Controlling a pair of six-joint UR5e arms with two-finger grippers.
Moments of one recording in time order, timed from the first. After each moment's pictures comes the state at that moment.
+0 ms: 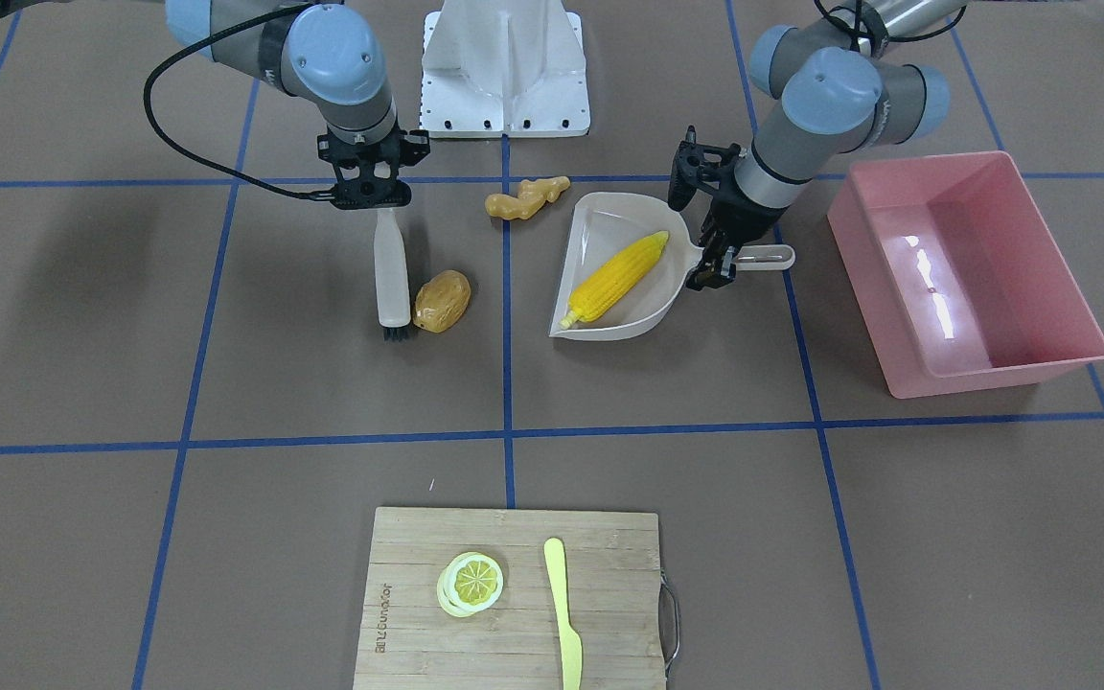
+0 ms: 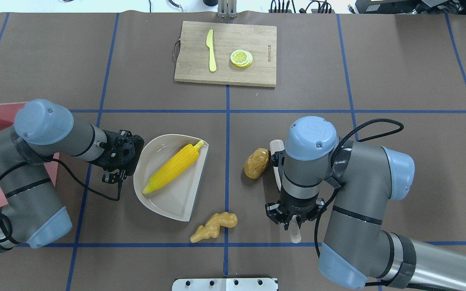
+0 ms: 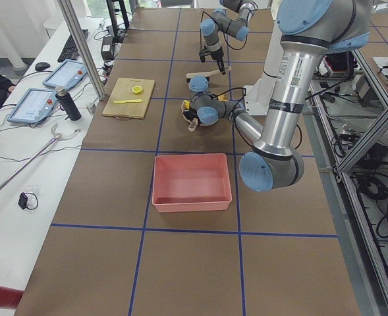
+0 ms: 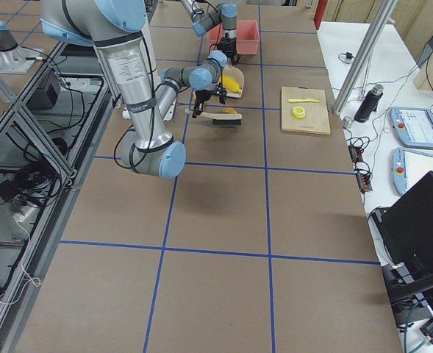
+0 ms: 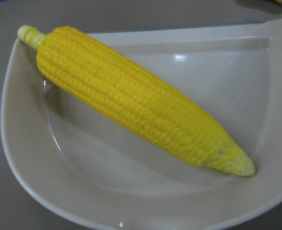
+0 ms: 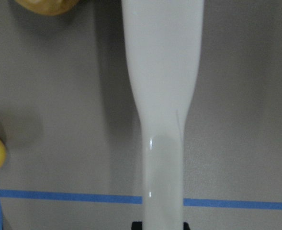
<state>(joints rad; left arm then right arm) -0.61 -1.86 -1.80 -1.98 -2.00 0.61 0.43 -1.08 1.92 -1.88 2.19 1.09</state>
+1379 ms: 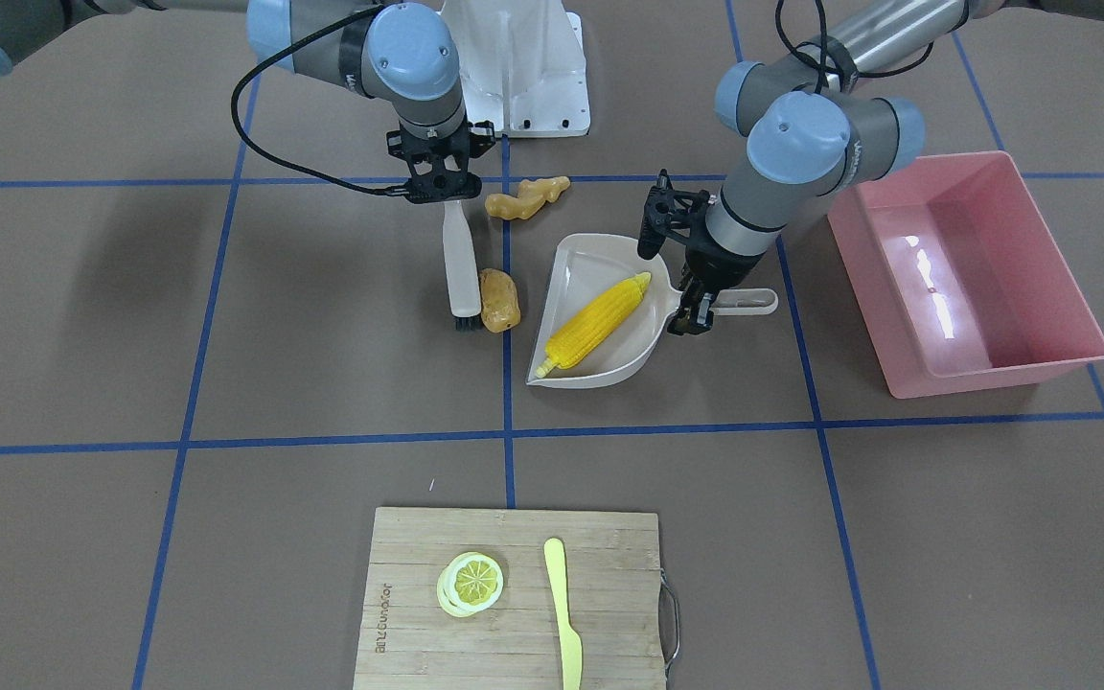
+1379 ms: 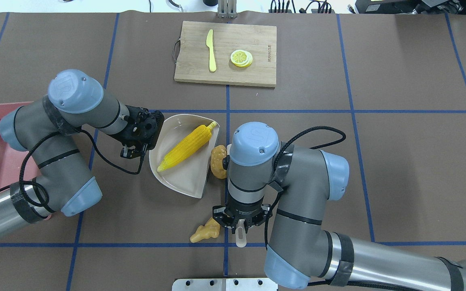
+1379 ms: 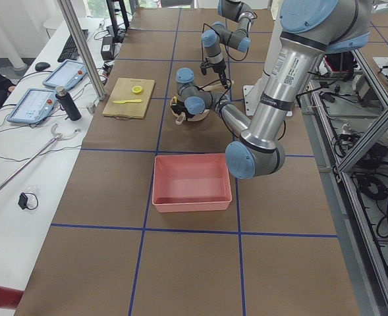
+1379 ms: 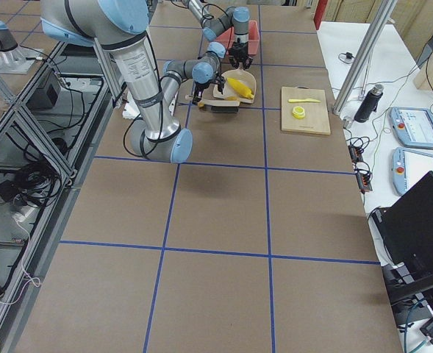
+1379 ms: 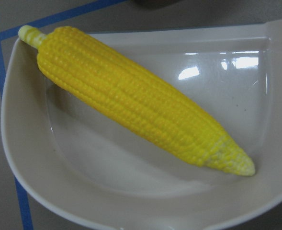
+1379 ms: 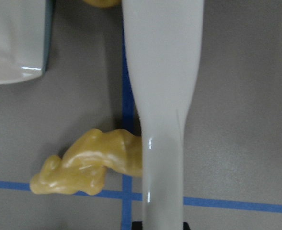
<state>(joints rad) -0.66 -2.02 -1.67 -1.91 -2.02 0.68 0.38 -0.87 1.72 -1.72 2.21 1.24</state>
